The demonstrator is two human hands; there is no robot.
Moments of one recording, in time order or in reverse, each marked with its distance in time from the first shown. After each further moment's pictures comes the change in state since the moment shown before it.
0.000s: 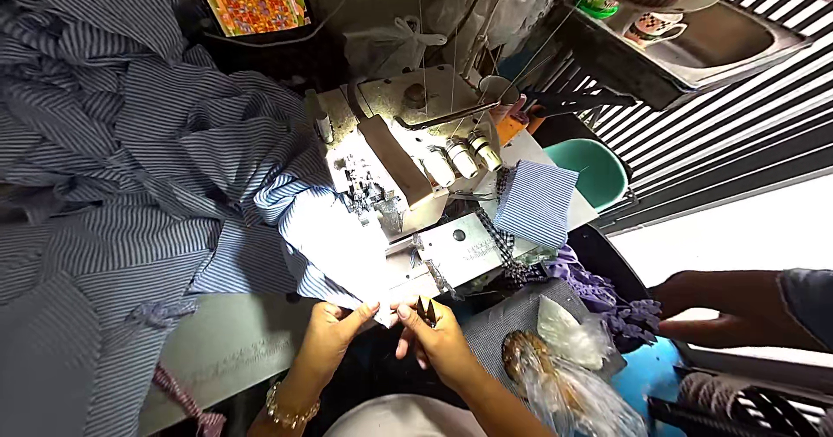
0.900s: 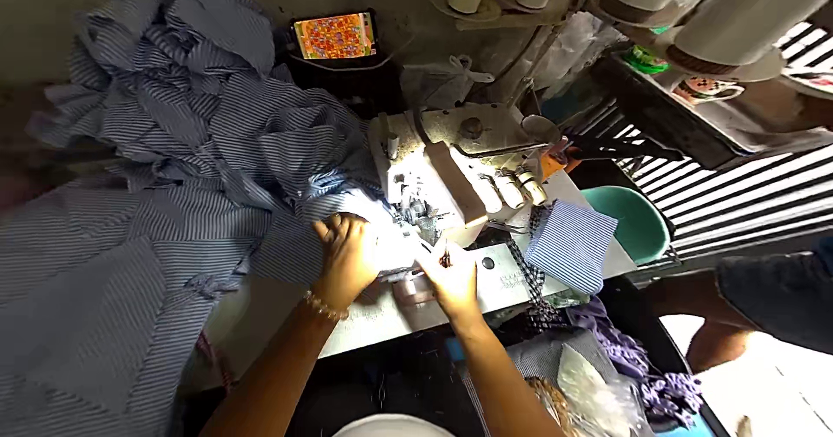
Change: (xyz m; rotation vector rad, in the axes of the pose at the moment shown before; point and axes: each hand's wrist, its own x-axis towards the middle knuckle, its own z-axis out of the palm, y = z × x) left_hand 0.074 0.073 -0.001 1.375 0.196 0.340; right_hand 0.095 -0.035 0.019 -0.469 0.330 -0.607
